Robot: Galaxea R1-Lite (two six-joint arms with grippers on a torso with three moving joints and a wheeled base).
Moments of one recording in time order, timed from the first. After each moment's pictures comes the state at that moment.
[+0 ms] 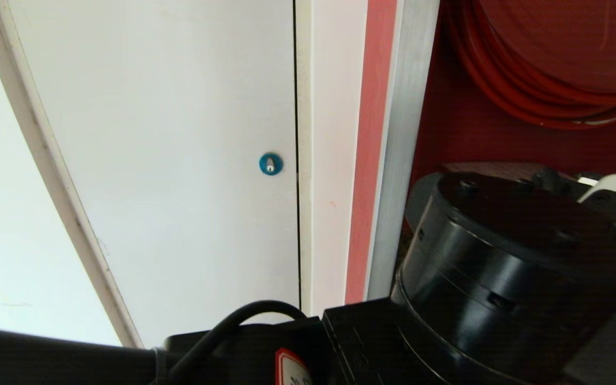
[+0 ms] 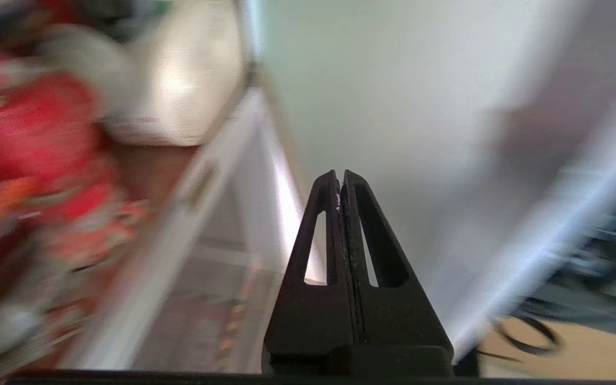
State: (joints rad) left arm -1.28 1.86 -1.31 -0.49 -0.09 -0.08; right arm -0.01 0.00 0.00 0.00 -0.02 0.03
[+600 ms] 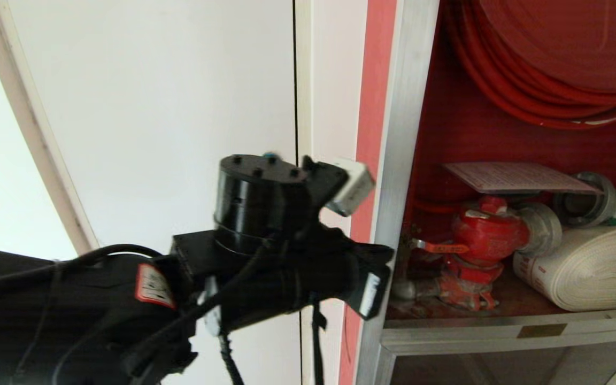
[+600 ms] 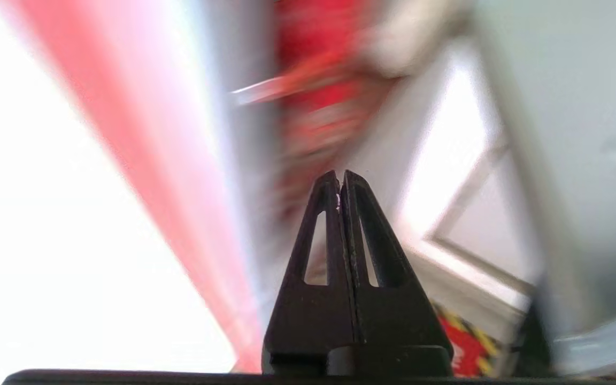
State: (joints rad) left arm -0.91 1.70 -1.01 -0.49 -0.09 -0.08; right arm -0.01 0.00 0.00 0.00 -0.02 0.03
